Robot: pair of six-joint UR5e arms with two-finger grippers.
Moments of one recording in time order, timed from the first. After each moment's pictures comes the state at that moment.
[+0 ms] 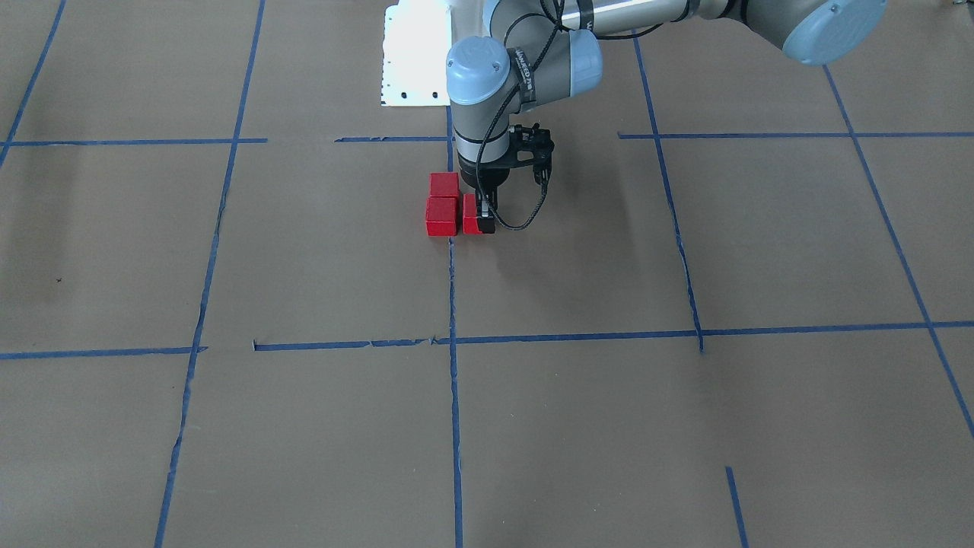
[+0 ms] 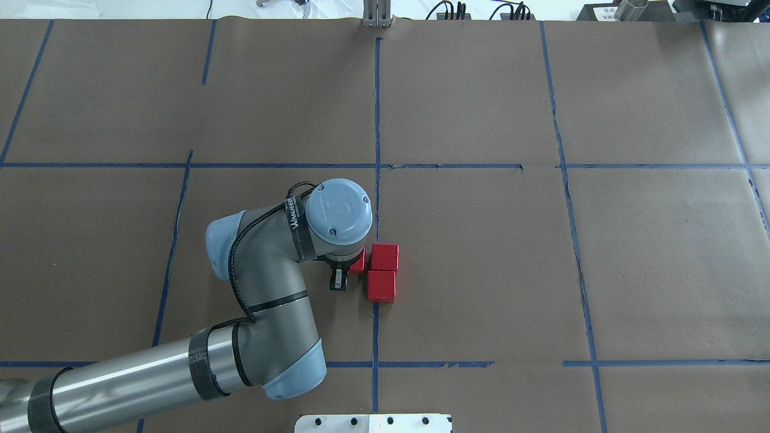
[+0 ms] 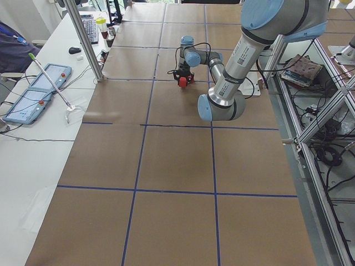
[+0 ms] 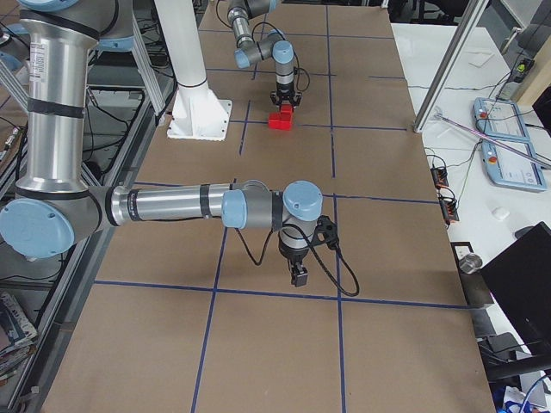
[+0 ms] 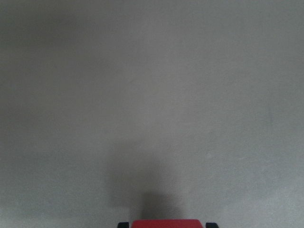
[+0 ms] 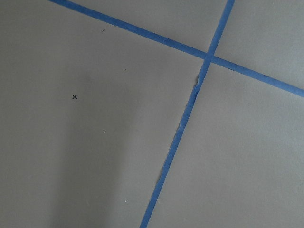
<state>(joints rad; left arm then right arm) -0.41 -2.35 -1.55 -1.52 -1.75 -2.77 1.50 -1.70 1.80 -1.66 2.31 -0.29</state>
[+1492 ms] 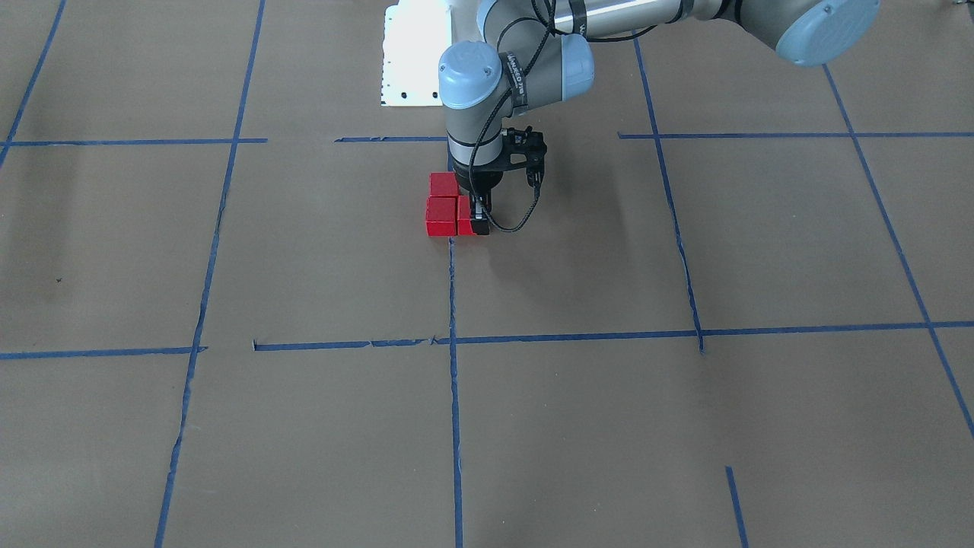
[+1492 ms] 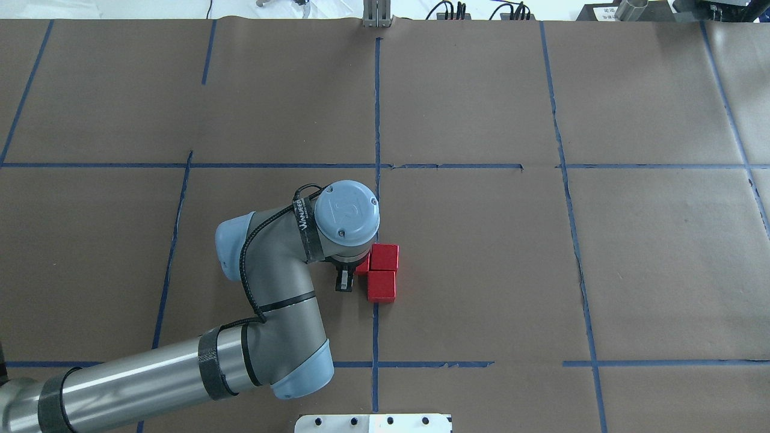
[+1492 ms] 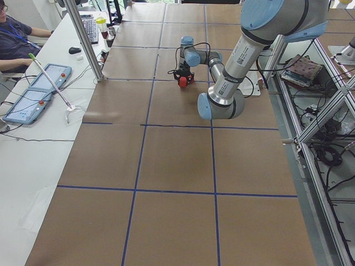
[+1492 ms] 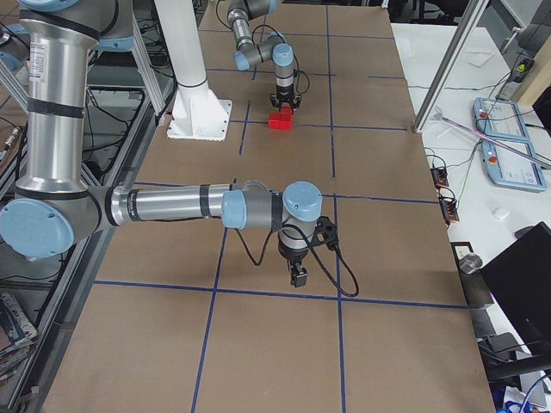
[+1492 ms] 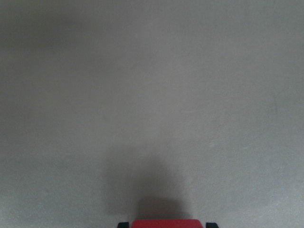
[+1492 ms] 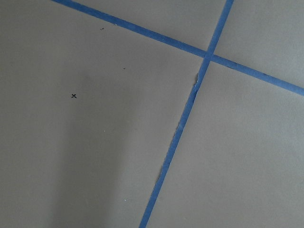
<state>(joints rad) -0.40 -2.37 -1.53 -1.53 -1.75 -2.78 1.50 -1.71 1.80 -1.66 2.31 -0.29</state>
